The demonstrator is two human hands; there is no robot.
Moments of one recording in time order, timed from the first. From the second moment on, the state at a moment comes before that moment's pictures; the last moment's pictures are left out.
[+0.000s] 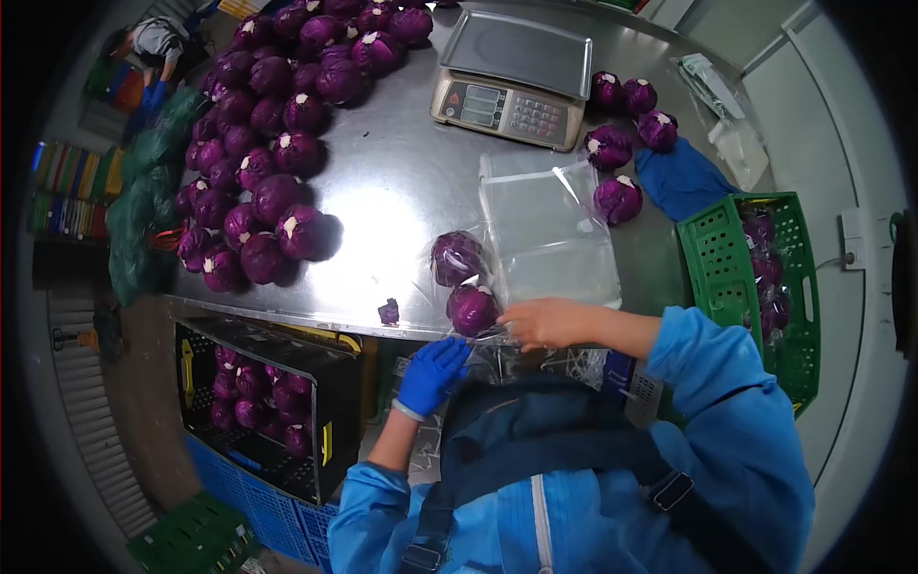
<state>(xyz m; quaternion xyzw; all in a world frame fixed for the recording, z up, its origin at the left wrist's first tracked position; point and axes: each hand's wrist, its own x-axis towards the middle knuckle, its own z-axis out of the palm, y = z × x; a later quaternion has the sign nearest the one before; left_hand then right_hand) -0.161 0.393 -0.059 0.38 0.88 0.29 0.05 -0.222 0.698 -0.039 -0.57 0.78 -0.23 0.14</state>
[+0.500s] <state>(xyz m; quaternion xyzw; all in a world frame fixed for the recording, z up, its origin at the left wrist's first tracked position) -0.172 0.353 -0.090 -0.15 0.66 0.68 0.29 -0.144 0.737 -0.131 0.16 0.84 -0.45 0.26</state>
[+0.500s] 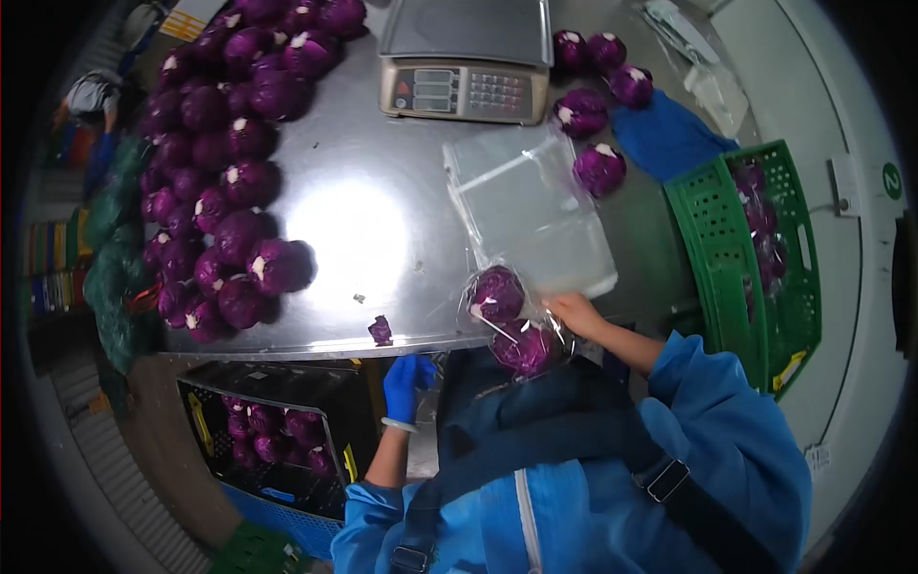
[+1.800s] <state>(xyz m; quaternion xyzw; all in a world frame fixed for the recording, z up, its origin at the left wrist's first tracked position) -0.148 0.447 0.039 0.08 0.79 0.58 -0.17 -0.218 0.768 0.011 -0.20 0.73 -0.64 0.13</state>
